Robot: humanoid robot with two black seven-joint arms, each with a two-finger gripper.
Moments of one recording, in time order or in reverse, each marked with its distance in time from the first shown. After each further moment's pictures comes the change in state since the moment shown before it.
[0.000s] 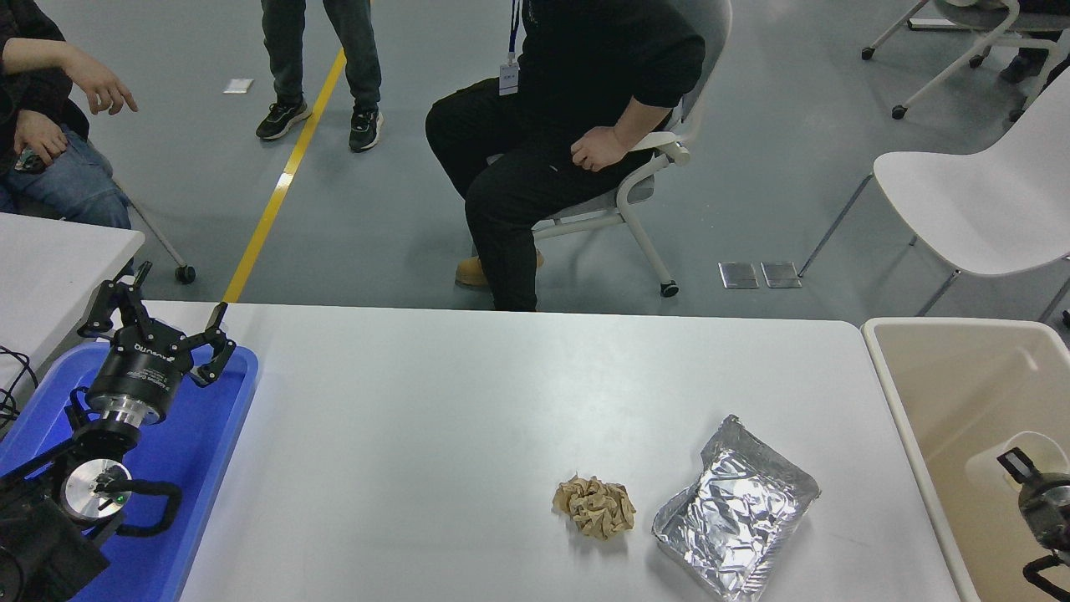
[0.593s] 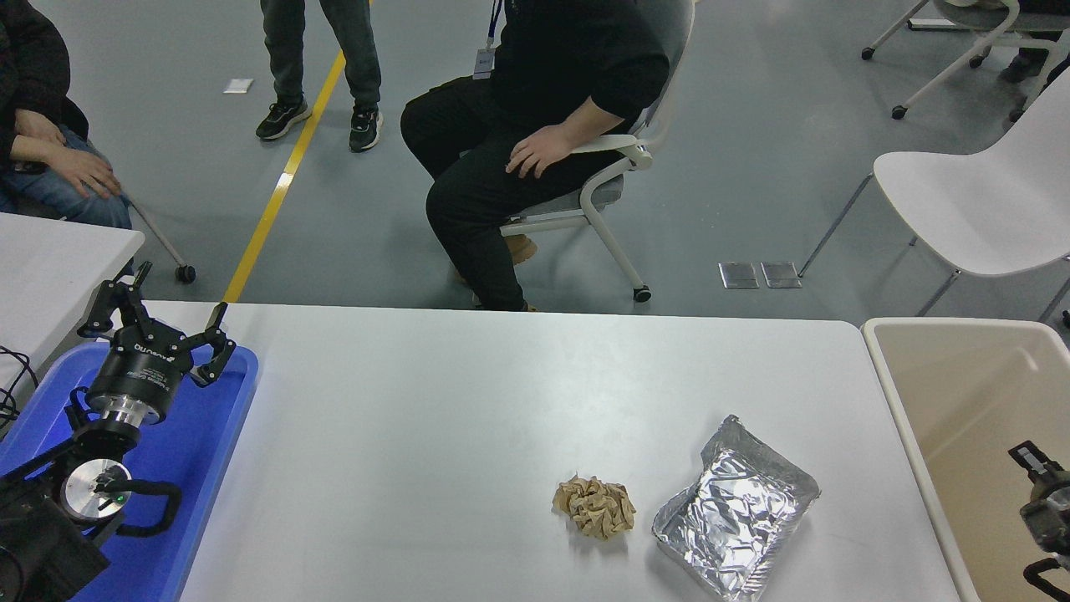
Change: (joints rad) left arm 0.000 0.000 0.000 0.000 0.000 0.000 0.000; right arm 0.016 -0.005 0.030 0.007 0.001 -0.064 0.004
